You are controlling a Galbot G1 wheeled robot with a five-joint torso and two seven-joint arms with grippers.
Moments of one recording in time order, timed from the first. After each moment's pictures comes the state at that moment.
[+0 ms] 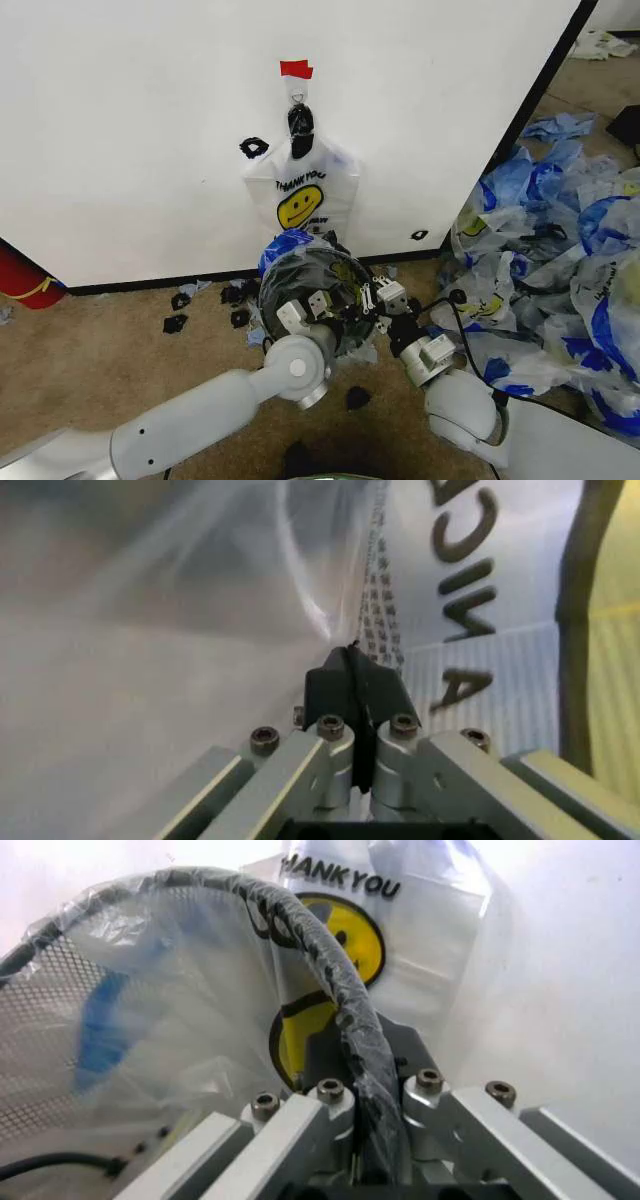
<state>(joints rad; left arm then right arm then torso) 0.52 -1.07 0.59 -1.86 -1.75 -0.21 -0.76 -0.83 0.68 -0.42 2.09 0.45 0.16 0.53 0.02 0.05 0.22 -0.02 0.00</state>
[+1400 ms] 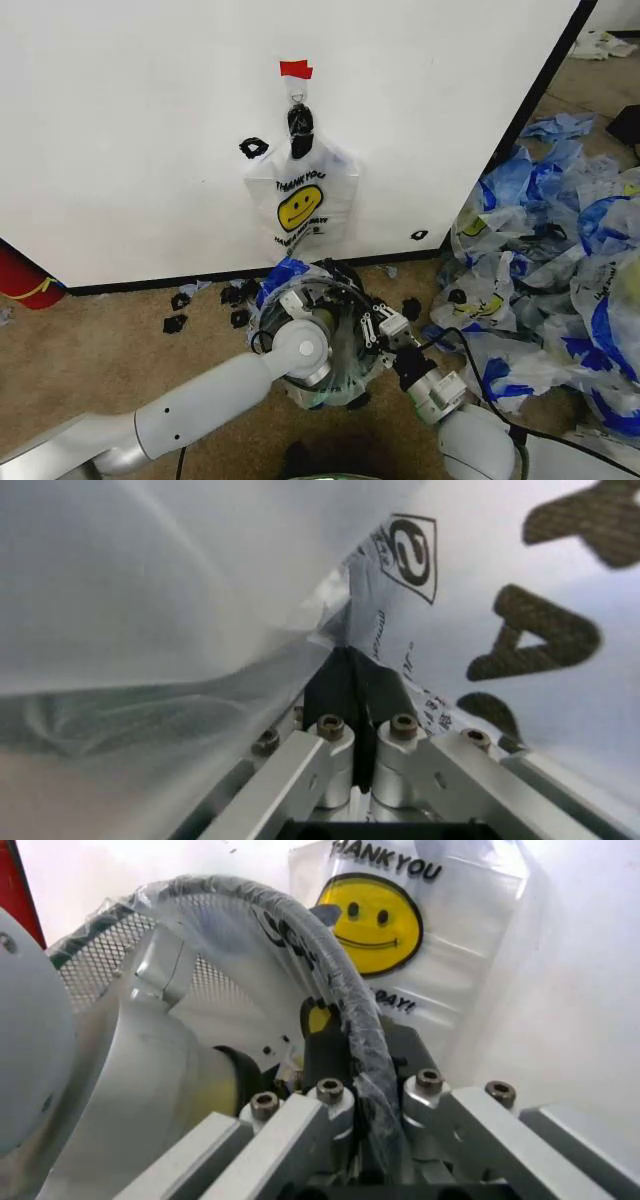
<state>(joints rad) 0.49 -1.11 0.57 -1.72 -1.71 -0.23 -0.70 -0.99 0.63 -0.38 2.14 0.35 0.19 0.50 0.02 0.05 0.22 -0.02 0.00</state>
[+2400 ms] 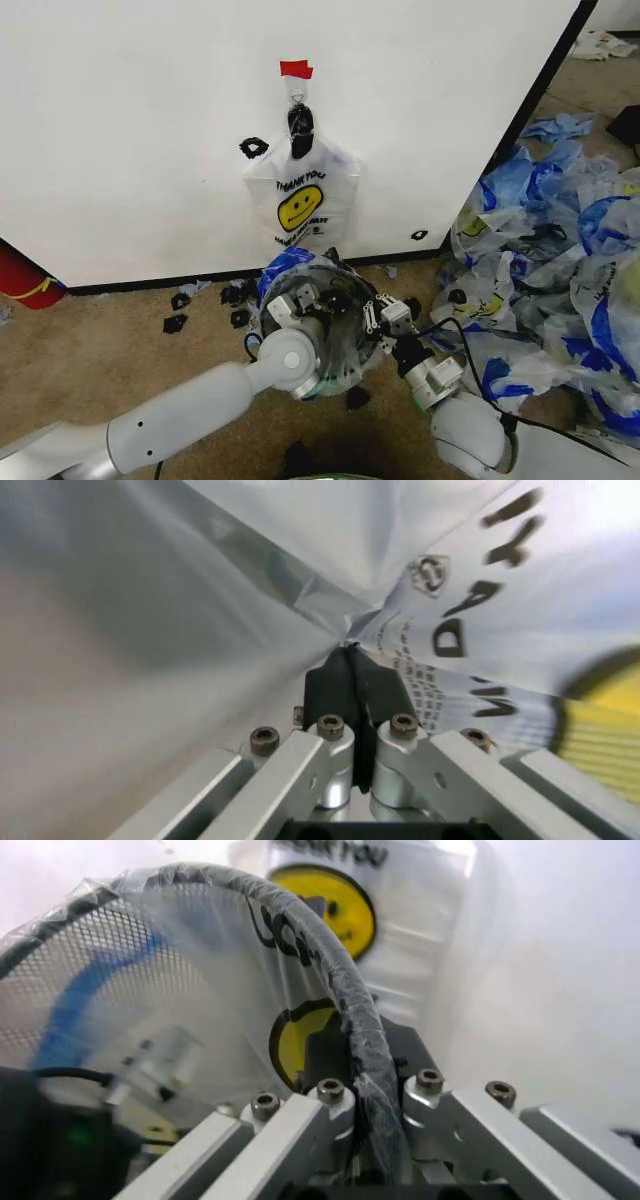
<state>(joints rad) 0.52 -1.00 0.58 -1.86 -1.71 -0.23 -0.76 -0.94 0.69 -0.37 2.09 0.44 0.18 0.55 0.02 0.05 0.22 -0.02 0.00</state>
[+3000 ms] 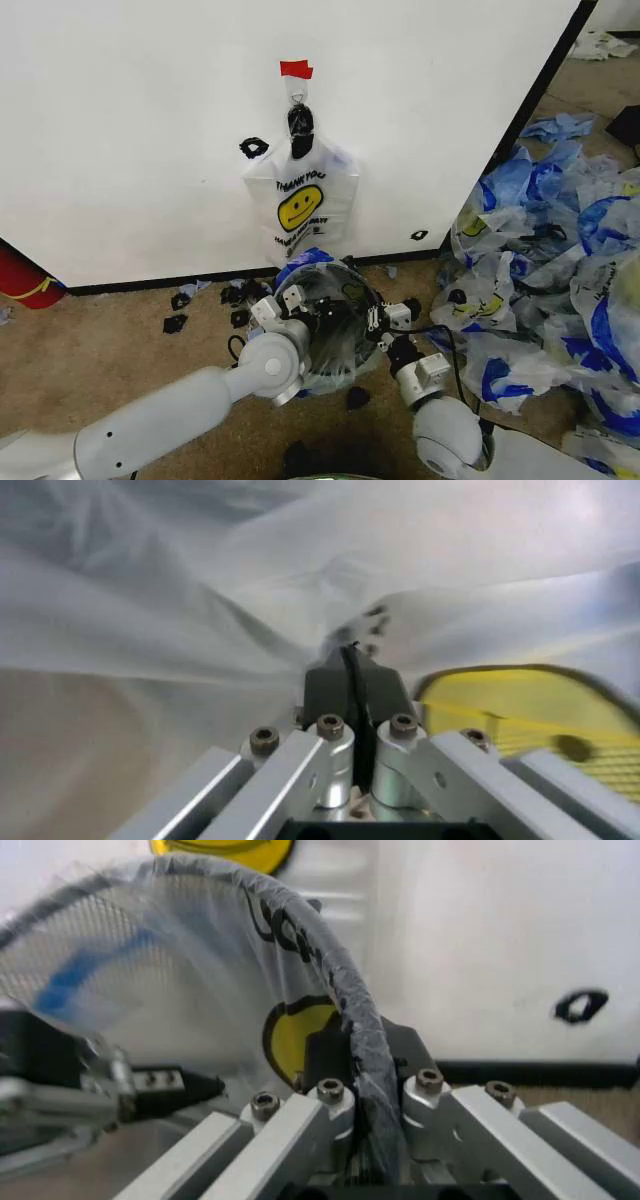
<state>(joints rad) 0.54 -0.89 0.56 -1.96 -1.73 -0.23 -0.76 -0.97 0.81 -0.36 2.02 0.58 0.13 0.69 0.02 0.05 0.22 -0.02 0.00</state>
